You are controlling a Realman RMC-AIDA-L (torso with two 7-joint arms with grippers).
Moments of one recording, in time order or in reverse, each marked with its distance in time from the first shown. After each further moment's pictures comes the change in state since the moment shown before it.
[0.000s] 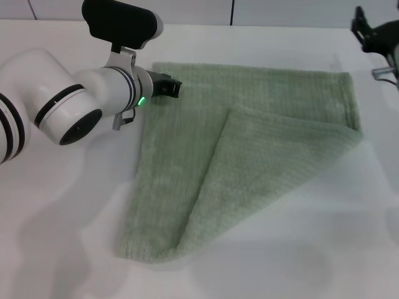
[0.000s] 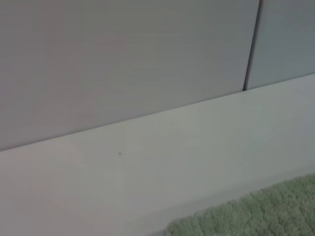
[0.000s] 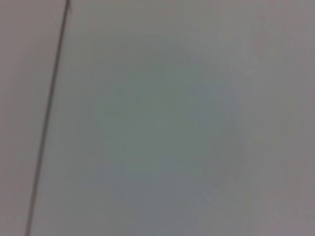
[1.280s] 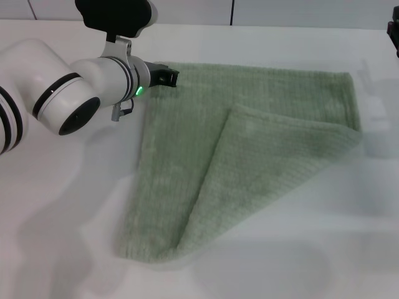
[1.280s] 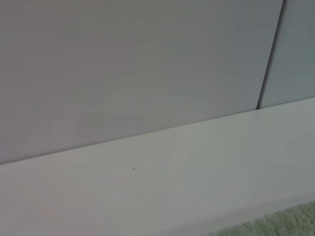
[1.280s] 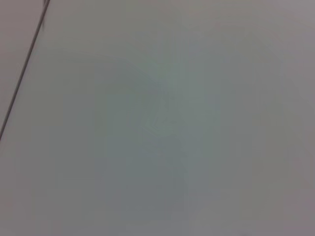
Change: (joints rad) left arm -0.008 0.005 -0.067 -0.007 0.016 -0.011 0.004; right arm -0.021 -0.002 -0.008 0.160 -0.006 0.268 -0.019
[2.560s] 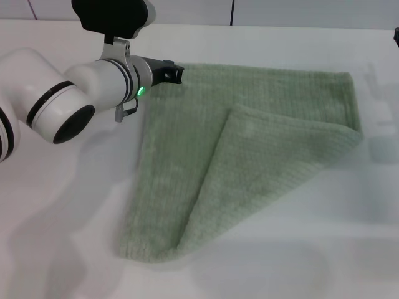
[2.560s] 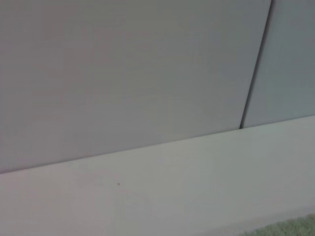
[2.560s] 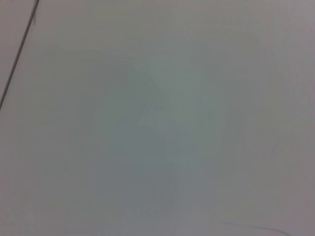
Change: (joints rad) left arm 0.059 0.005 -0.003 -0.068 0.003 0.052 0.001; right arm -0.024 0.002 0.003 0.002 0.002 0.014 0.000
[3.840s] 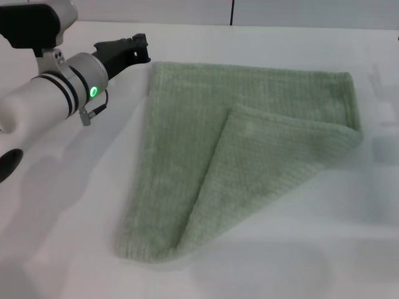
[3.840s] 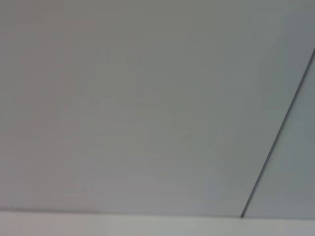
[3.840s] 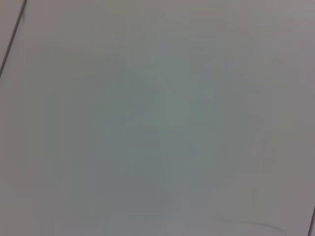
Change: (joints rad) left arm 0.255 0.096 0.034 -0.116 0.001 0.417 -0.154; right arm -0.006 0.000 0.011 -0.002 0.006 0.000 0.001
